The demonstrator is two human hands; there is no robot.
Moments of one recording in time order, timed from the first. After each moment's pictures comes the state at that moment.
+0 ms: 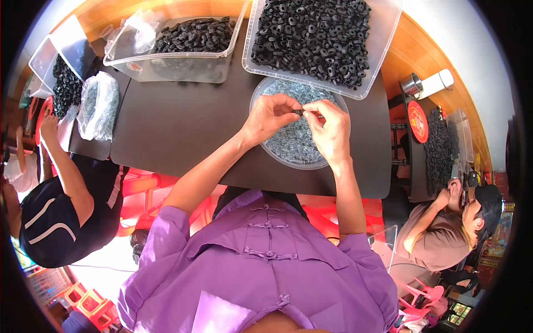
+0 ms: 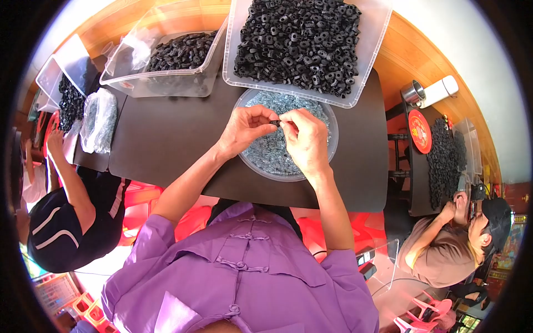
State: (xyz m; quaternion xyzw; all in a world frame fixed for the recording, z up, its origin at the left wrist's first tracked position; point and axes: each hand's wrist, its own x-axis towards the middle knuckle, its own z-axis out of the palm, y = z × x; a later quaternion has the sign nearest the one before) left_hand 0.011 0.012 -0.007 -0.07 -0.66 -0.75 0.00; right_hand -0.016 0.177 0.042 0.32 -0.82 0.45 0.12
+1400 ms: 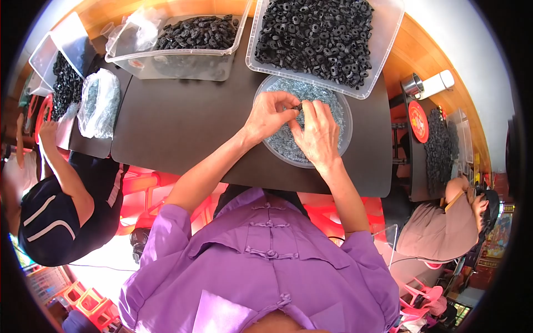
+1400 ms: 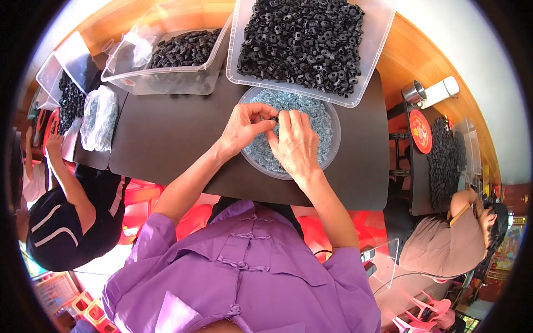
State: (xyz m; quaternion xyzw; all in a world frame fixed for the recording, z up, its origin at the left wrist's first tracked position) left_hand 0.013 0.008 0.002 -0.01 -0.74 -0.68 0.01; right_hand -0.002 0.161 0.025 0.36 -0.88 0.19 0.25
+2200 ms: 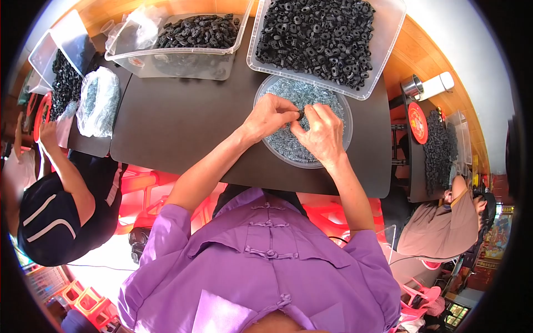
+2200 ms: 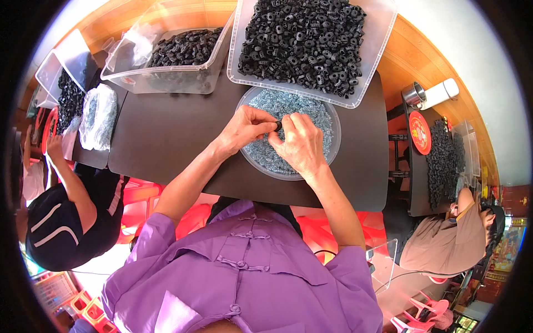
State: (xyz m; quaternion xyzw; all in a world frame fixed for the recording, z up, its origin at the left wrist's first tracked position) left_hand 0.013 0.005 -0.001 -0.02 -0.73 -0.68 -0.02; right_hand -0.014 0.169 0.023 0.42 -0.84 0.20 0.28
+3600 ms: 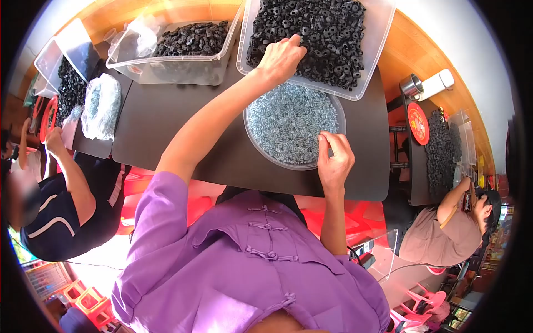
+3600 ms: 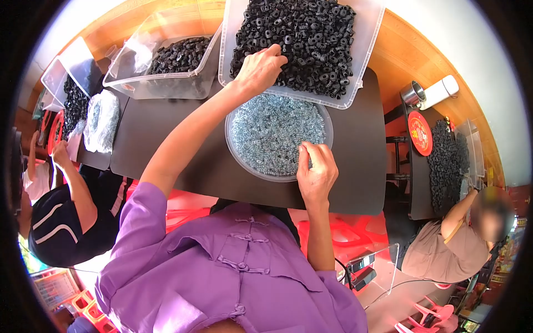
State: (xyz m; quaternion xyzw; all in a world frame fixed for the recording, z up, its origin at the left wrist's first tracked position) left_hand -0.114 0.004 0.033 -0.15 -0.93 -0.15 0.30; right_hand 0.021 0.225 0.006 0.22 -0.85 0.40 0.27
